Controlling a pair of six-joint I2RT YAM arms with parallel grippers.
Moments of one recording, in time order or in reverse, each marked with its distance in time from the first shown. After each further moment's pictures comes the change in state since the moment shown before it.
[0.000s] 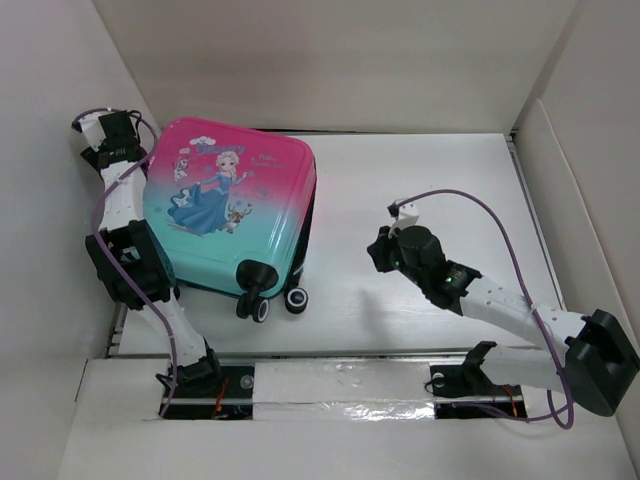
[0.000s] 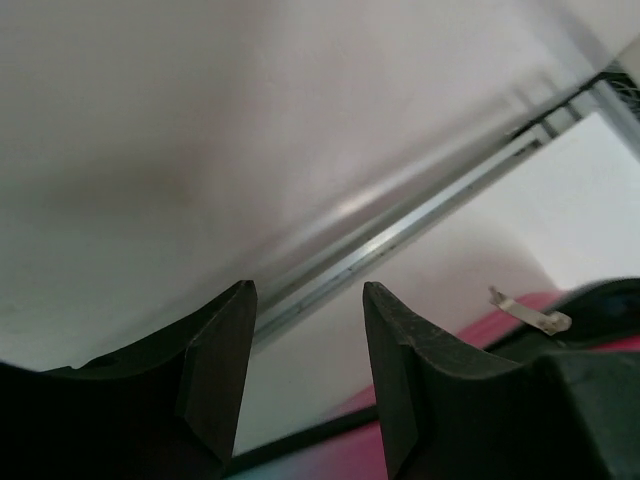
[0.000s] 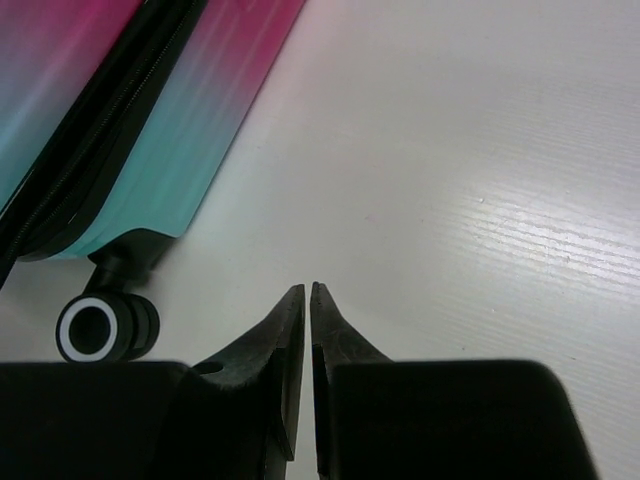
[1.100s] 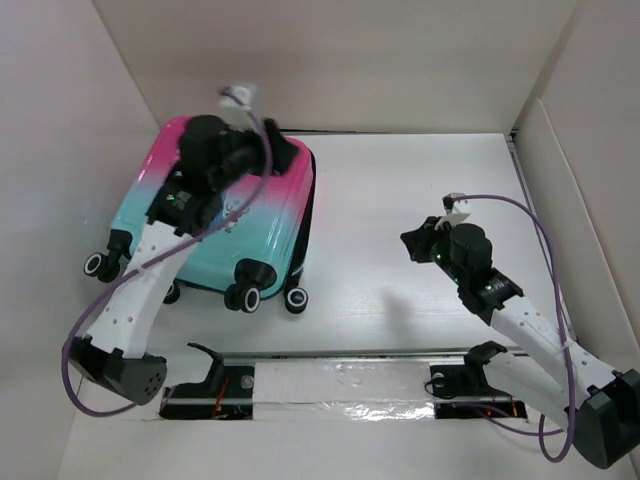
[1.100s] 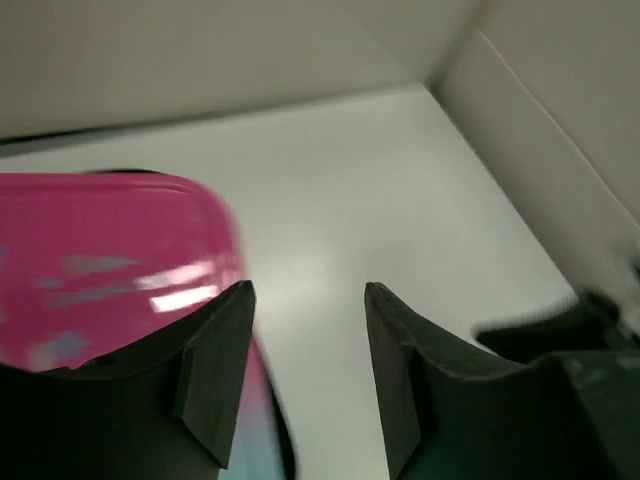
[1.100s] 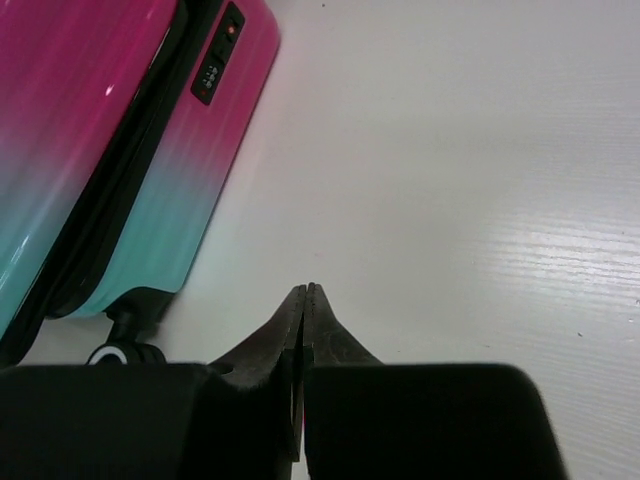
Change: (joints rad) left arm -0.802 -0.606 -0.175 -0.006 0.740 0.093; right arm -0.297 -0.266 -0.097 -0.028 -0.190 0.057
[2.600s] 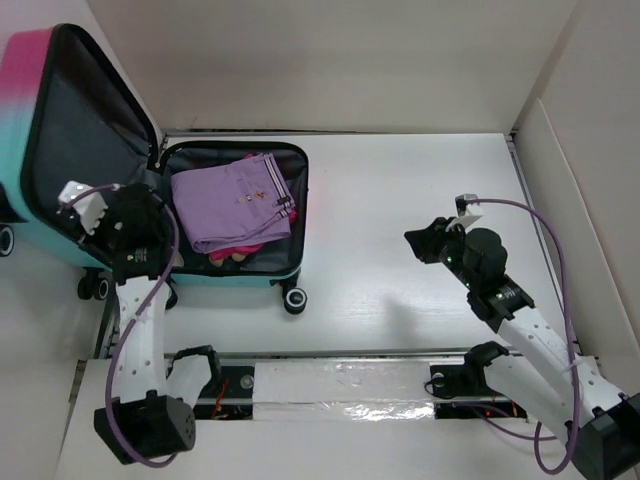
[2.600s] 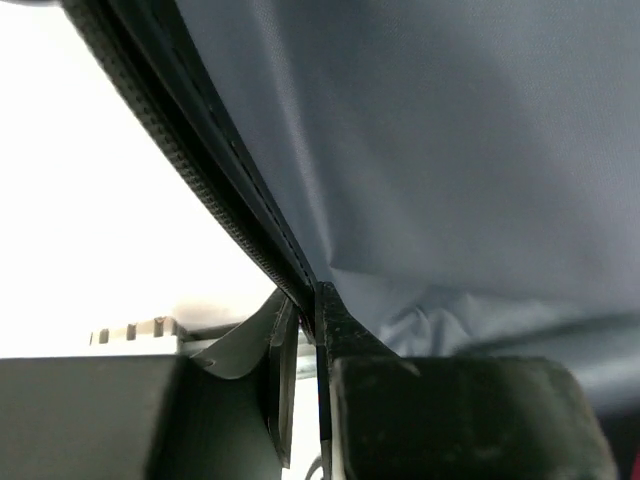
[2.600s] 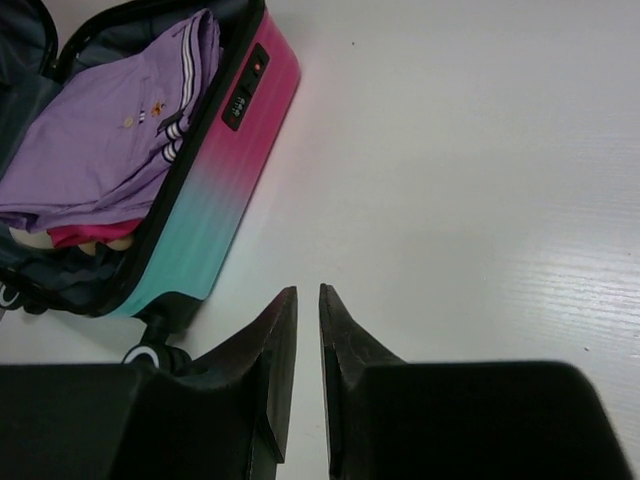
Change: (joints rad) left arm 0.735 -0.294 -0.529 0.007 -1.361 -0.137; right arm -0.051 -0.123 -0.025 0.000 -0.105 0.014
